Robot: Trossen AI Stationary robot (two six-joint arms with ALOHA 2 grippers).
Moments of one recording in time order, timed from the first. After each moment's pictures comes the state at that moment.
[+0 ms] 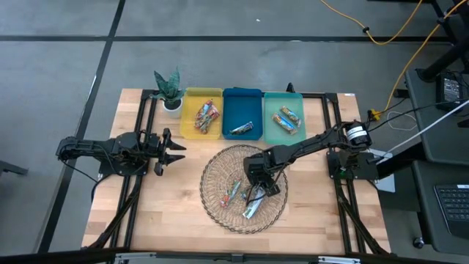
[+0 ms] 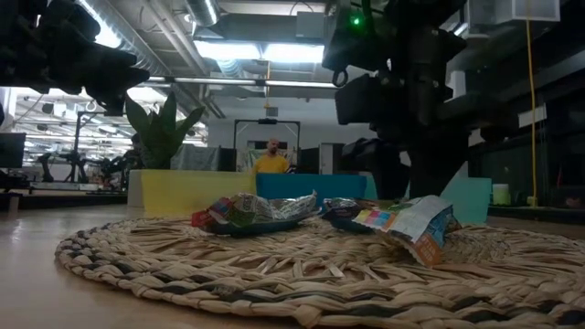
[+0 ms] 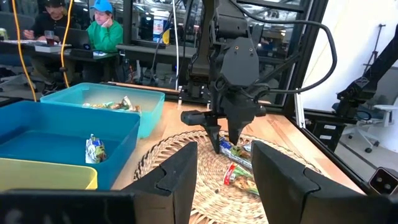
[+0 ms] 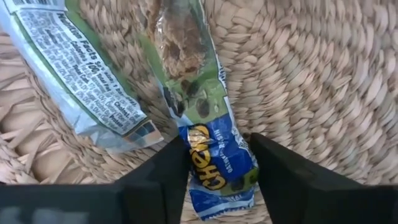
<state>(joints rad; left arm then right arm) -0.03 0.01 0.01 0.02 -0.02 -0.15 0.15 1.88 1.15 -0.60 -0.15 -0.22</state>
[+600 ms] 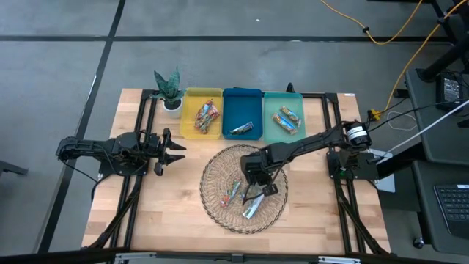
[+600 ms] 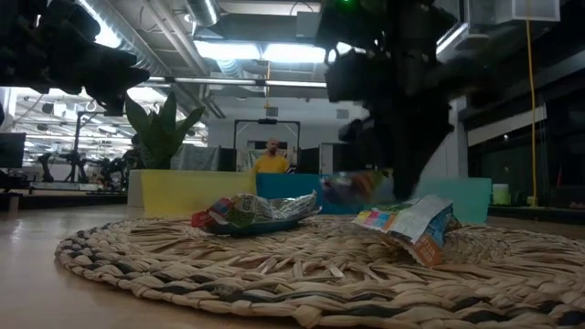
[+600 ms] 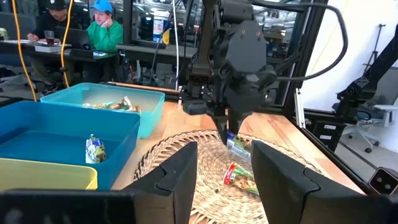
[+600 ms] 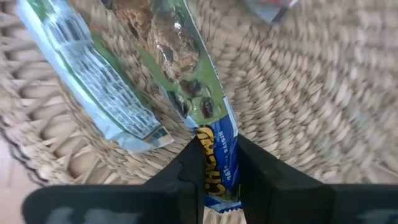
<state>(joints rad) -0.03 0.01 0.01 0.02 -0.02 -0.15 0.15 1.88 1.27 -0.74 -0.15 -0.17</state>
